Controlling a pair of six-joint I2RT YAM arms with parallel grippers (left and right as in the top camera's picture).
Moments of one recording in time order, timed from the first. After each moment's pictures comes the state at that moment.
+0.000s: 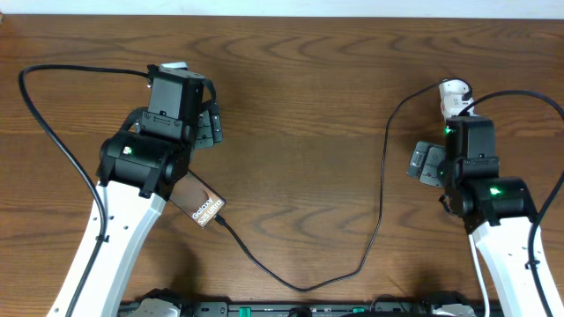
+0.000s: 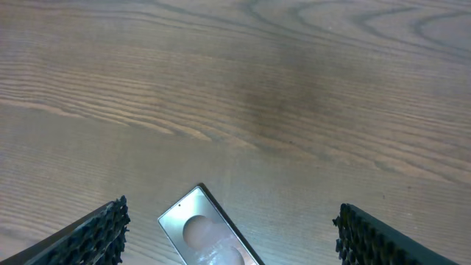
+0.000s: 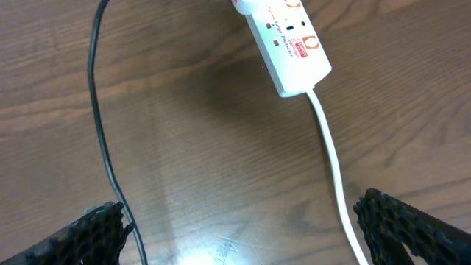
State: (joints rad) left arm -0.29 1.29 1.34 -0.96 -0.32 -0.32; right arm 0.10 1.12 0.97 -0.85 0.27 0.34
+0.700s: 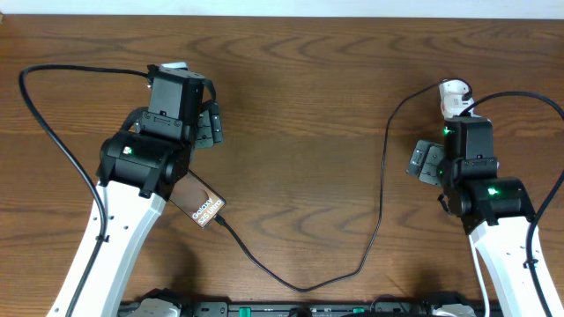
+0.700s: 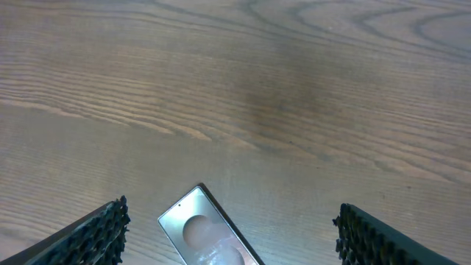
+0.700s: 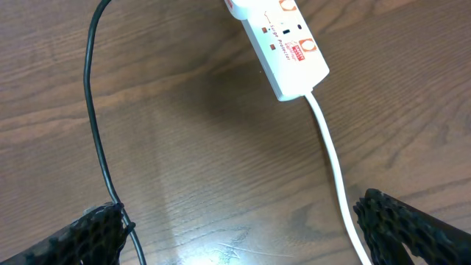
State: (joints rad) left arm -0.29 1.29 1.34 -0.96 -0.32 -0.32; right arm 0.10 1.12 0.95 -0.82 0.29 0.36
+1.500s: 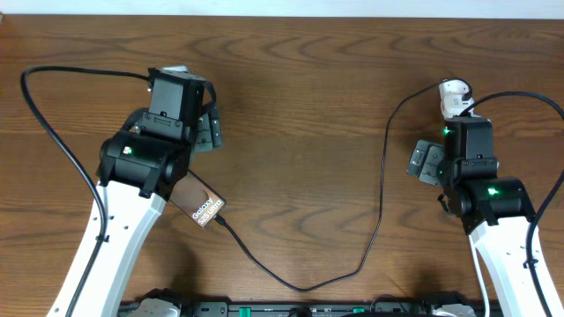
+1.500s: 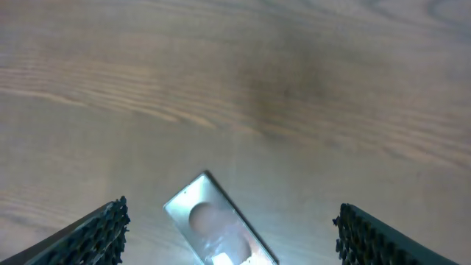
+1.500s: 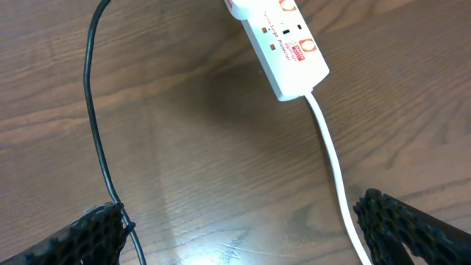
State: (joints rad) left arm -0.29 1.29 1.34 -1.00 -0.32 -0.32; right arm 0.10 1.12 0.95 -0.82 0.29 0.36
